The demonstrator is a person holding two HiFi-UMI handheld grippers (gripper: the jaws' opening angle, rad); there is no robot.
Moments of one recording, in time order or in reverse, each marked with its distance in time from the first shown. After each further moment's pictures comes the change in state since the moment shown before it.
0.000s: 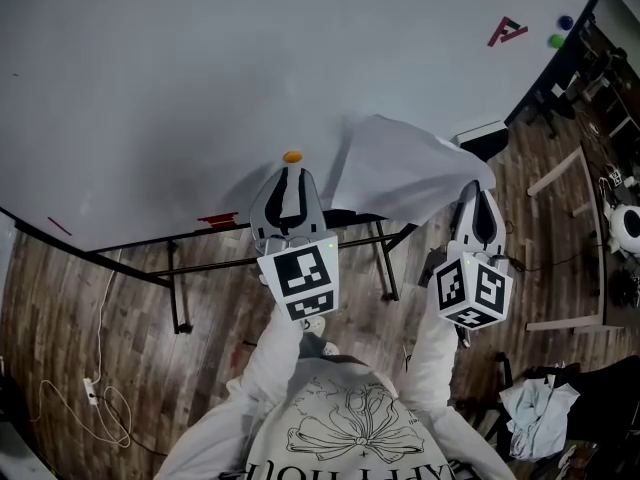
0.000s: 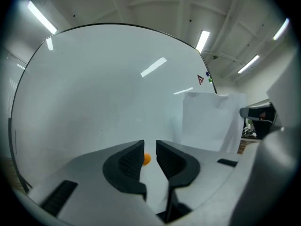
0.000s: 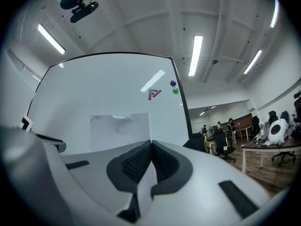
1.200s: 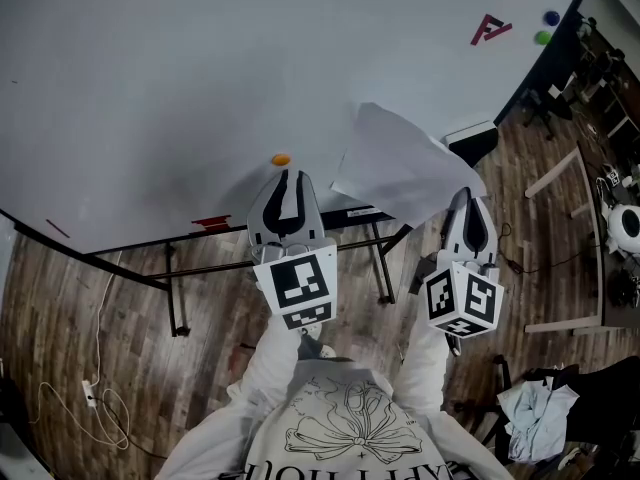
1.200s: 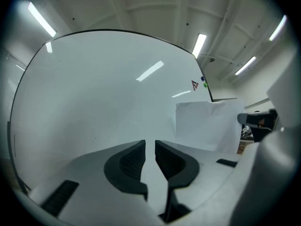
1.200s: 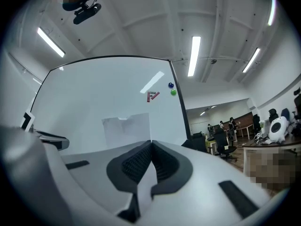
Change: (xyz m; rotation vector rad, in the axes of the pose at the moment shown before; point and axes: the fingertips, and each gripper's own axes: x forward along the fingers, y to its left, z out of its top) left arm -0.011 -0.022 0.020 0.012 -0.040 -0.017; right arm -0.012 -0.007 0.003 0.016 -0.011 0.009
